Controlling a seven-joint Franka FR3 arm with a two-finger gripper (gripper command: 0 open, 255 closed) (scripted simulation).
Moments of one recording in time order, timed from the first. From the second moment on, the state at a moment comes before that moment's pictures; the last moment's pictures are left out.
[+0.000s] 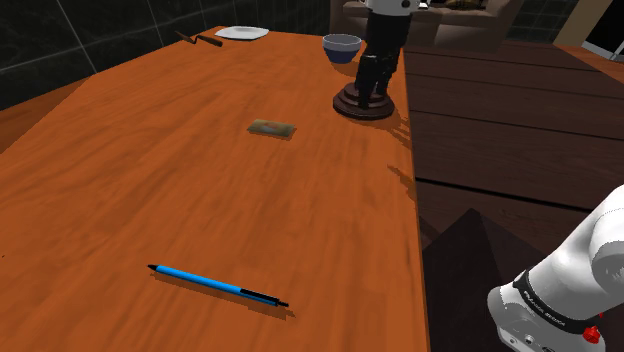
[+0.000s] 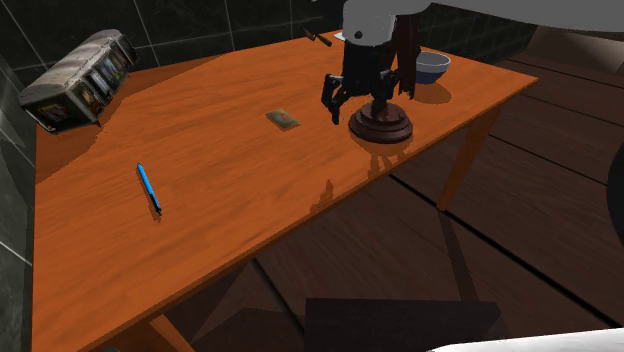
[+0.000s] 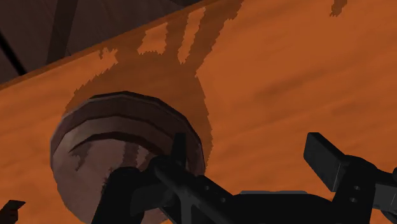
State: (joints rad) arm 0.10 -0.23 0.17 -1.97 0.06 1.73 -0.07
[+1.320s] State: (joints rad) arm 0.27 0.43 0.29 -1.24 -0.11 1.65 0.00
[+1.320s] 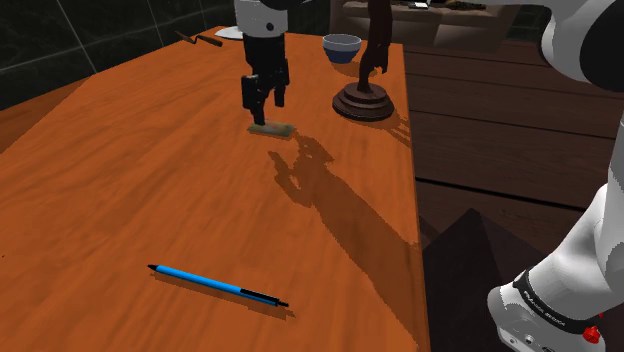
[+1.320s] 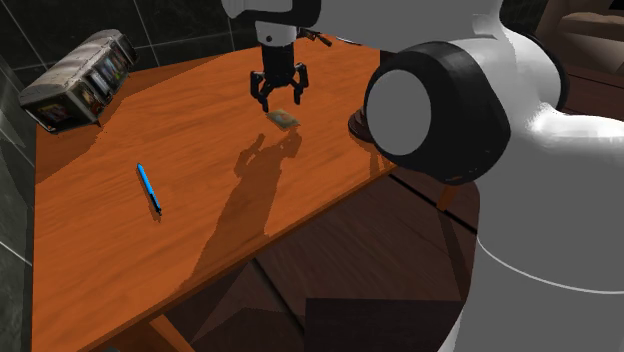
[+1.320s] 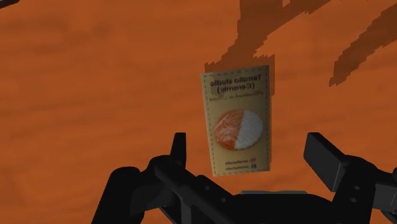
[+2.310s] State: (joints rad) arm 0.26 0.41 0.29 -1.34 -0.11 1.74 0.00
